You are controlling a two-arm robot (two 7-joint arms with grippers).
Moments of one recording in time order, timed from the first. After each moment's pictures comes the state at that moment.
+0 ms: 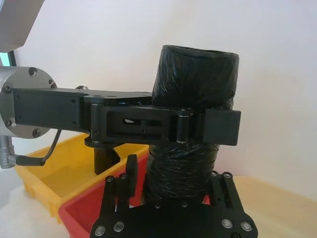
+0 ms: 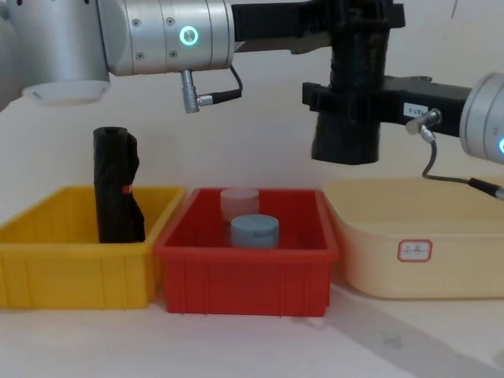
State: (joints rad) left arm -0.84 0.15 0.53 -1.15 -0.67 0.33 -0.82; right arm 0.33 0.23 -0.35 -1.62 0.24 0.14 0.30
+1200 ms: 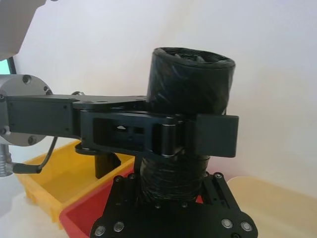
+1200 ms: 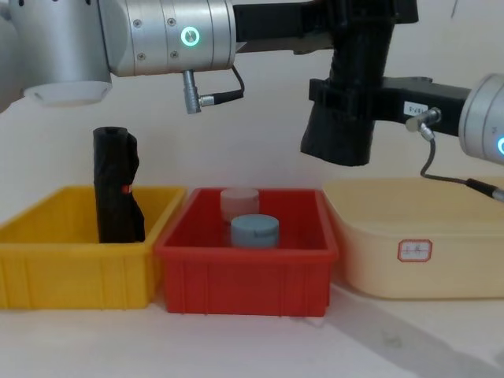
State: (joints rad) left arm -0.85 0.15 0.54 -1.15 -0.68 0.33 -0.83; right arm 0.33 0.23 -0.34 -1.61 0.27 0.13 0.29
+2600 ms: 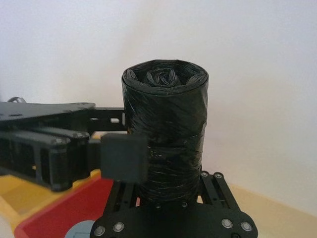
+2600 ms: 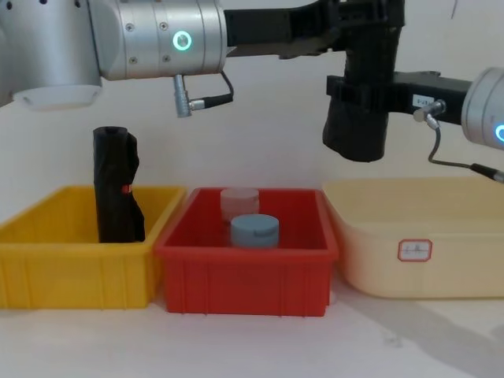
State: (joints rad) left arm -0.82 0.17 0.52 -1.18 -0.68 0.33 -0.76; right arm 0.45 0.23 -0.33 -1.47 0.27 0.10 0.31
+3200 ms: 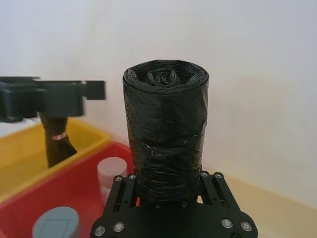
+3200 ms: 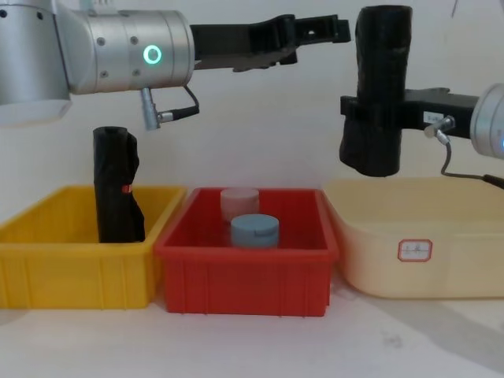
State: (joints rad) left arm -0.74 0.20 0.46 -1.26 -0.68 0.34 -0.59; right arm 0.48 0.24 -0.33 -1.39 0.25 0.11 0.31
